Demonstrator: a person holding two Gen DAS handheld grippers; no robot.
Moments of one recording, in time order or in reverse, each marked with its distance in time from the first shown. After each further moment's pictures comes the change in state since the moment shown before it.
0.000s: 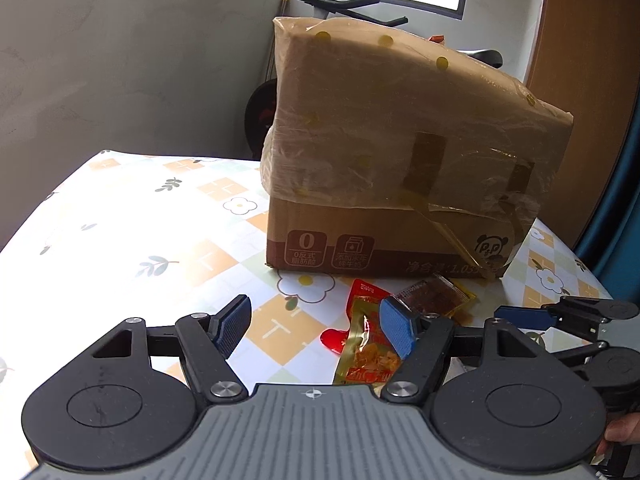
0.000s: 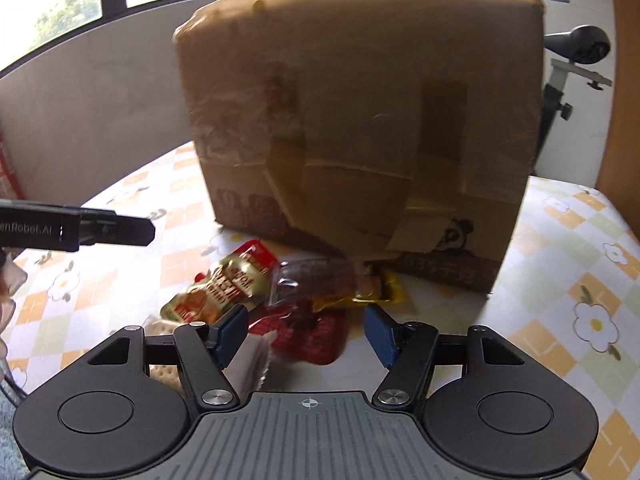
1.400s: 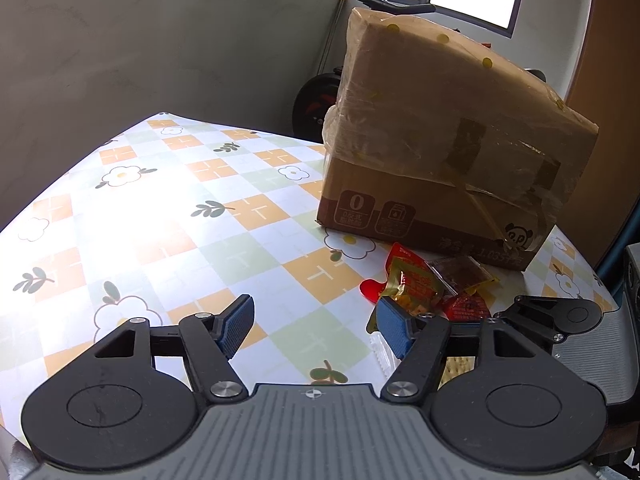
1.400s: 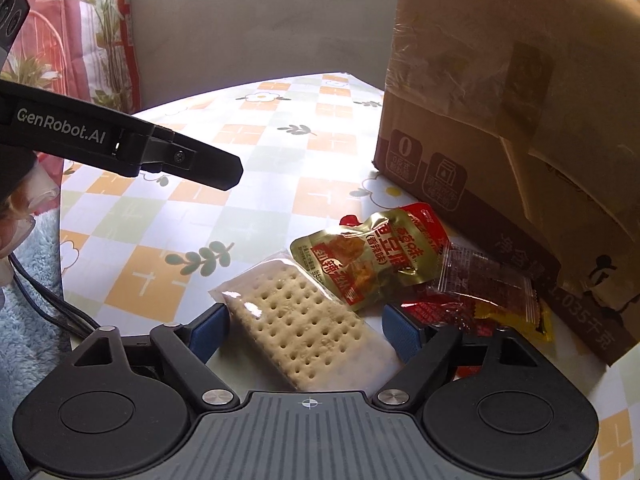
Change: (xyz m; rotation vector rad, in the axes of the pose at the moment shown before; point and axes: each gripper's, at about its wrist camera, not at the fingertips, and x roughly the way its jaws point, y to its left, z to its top) left arm -0.025 0.013 -0.036 -0.132 0.005 0.091; right arm 0.030 0.057 -0.003 -0.333 0.148 0.228
